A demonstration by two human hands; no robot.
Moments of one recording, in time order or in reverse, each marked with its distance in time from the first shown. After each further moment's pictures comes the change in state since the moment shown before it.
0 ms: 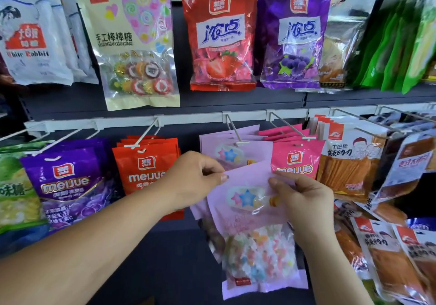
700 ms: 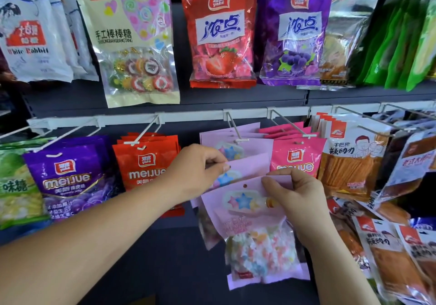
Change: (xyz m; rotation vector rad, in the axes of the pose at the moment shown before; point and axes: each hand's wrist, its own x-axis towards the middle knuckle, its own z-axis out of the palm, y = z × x) left_hand 0.014 -0.004 0.007 0.109 0.092 0.065; right_hand -0.001 -0.009 -0.005 -0.094 -0.187 0.006
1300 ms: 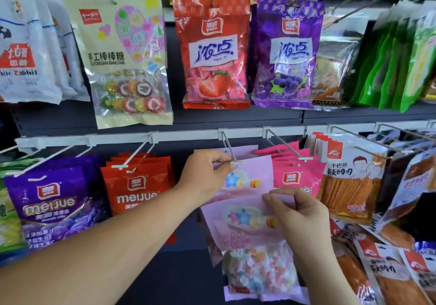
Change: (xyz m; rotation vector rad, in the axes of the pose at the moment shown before) left_hand 0.056 0.007 0.029 -0.213 0.234 -0.091; right_hand 0.014 -0.001 0.004 0.148 0.162 0.017
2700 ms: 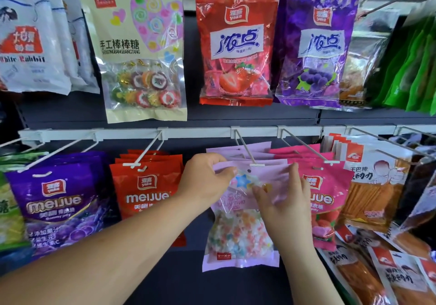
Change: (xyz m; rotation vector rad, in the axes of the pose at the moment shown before) left_hand -0.001 -0.031 -0.017 -0.015 0.055 -0.095; right_hand 0.024 0.034 0.057 -0.559 0.025 -0.267
